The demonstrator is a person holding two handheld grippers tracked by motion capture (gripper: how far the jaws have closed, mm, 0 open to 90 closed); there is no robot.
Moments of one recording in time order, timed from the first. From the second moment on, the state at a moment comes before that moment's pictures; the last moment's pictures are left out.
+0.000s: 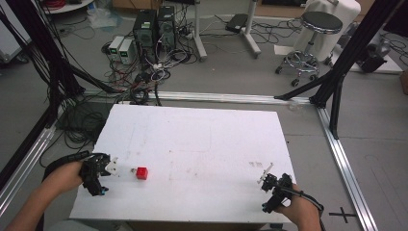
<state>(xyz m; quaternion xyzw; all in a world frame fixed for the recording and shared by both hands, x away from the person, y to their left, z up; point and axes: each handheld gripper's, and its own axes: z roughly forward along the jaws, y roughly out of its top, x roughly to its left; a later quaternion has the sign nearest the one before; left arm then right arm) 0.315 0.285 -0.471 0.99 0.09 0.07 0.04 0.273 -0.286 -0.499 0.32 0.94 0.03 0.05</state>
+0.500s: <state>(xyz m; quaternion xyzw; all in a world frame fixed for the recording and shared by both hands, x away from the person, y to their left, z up) 0.341 0.258 -0.474 1.00 0.02 0.04 0.03 0.273 -0.286 -0.498 0.32 0.94 0.03 0.05</state>
